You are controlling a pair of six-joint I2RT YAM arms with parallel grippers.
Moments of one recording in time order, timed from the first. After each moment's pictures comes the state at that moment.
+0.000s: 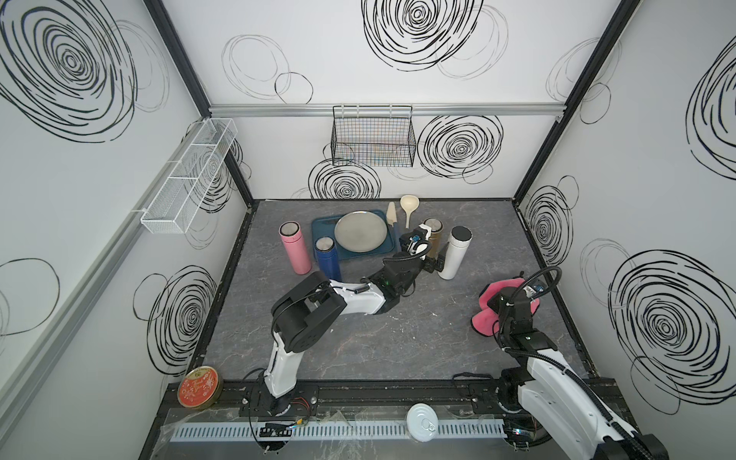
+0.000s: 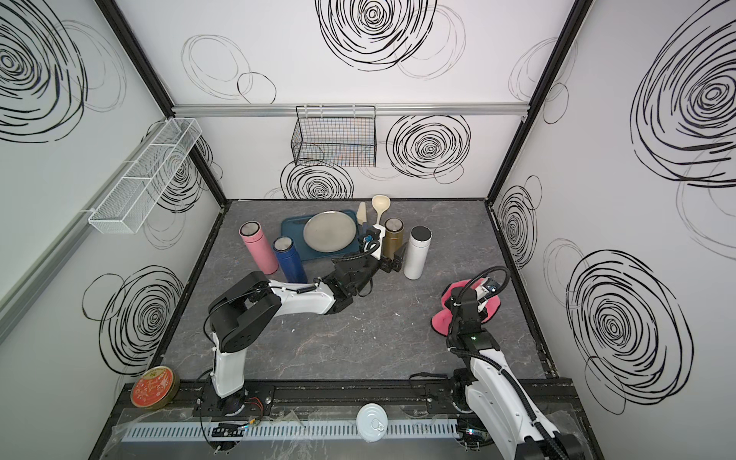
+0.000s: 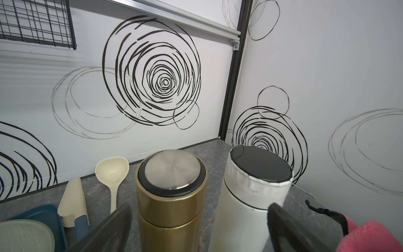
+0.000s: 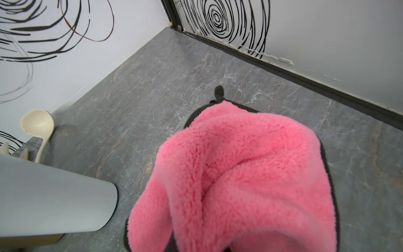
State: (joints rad) left arm -0.88 2.01 1.16 0.91 -0.28 -0.11; right arm 0.19 0.75 0.24 -0.09 0.51 0.69
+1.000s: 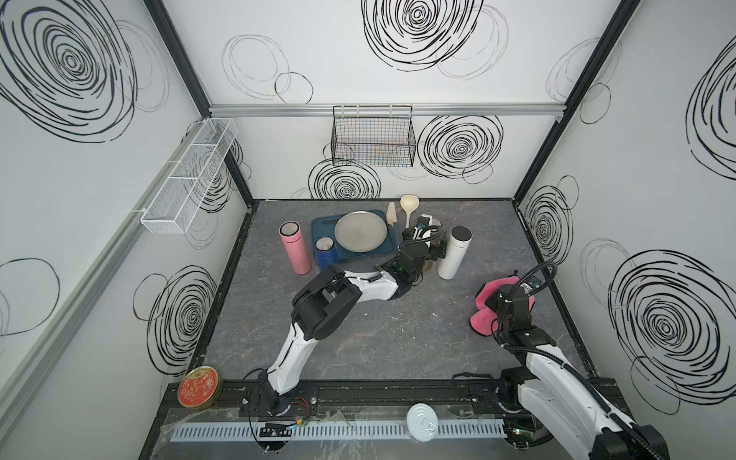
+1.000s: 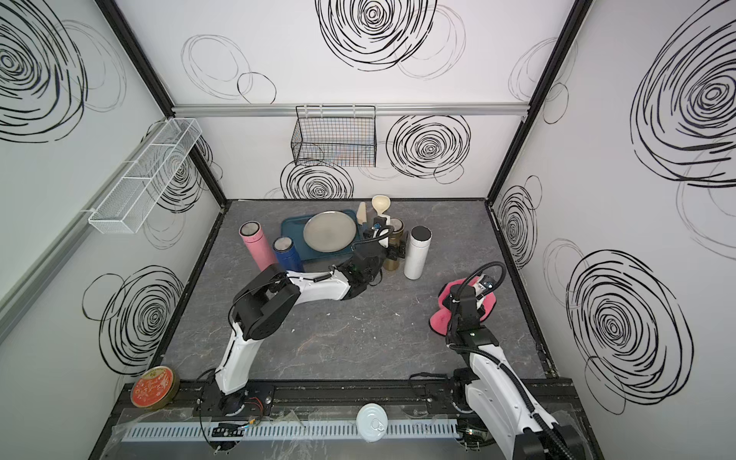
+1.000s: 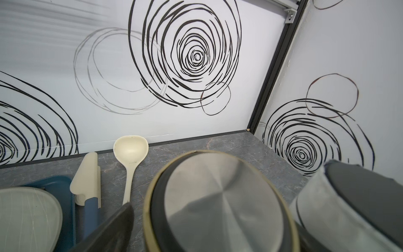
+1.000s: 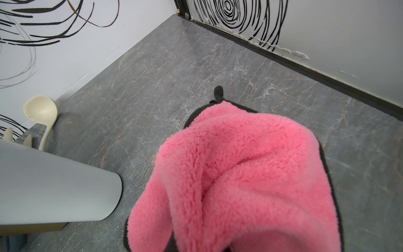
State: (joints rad) left arm -0.85 2.18 1.41 0.71 -0.40 -0.21; right arm 0.19 0.78 0.25 -0.08 0.47 0.67
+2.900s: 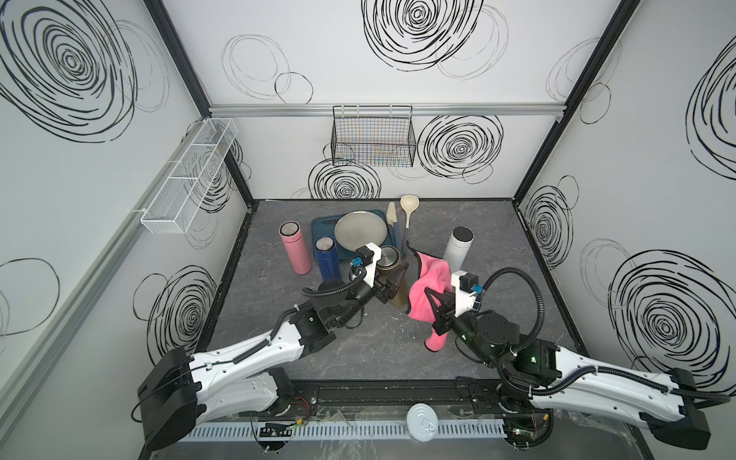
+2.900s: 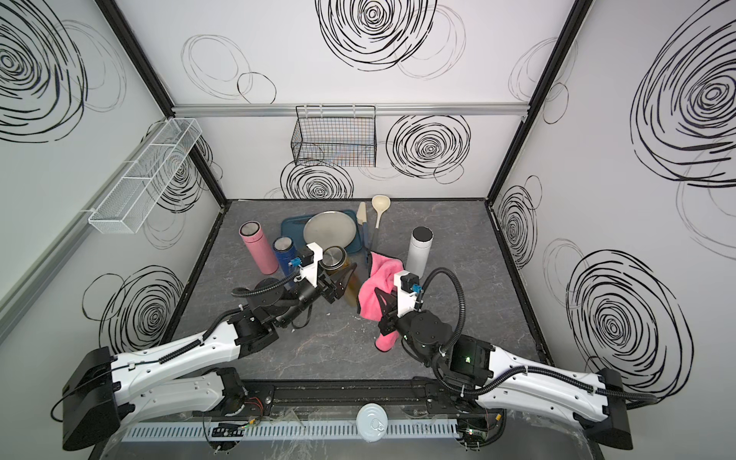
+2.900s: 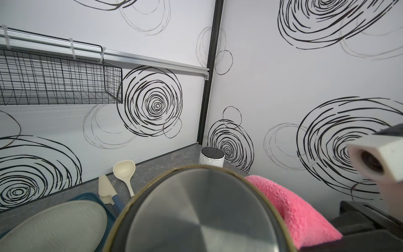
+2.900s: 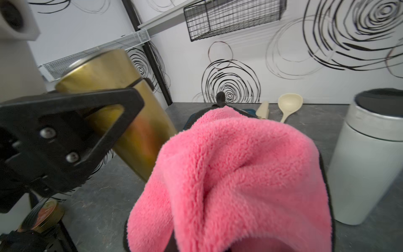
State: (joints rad) left arm -0.92 1.09 0.64 0.57 -0.13 -0.13; right arm 1.27 0.70 0.53 0.03 0.59 0.34
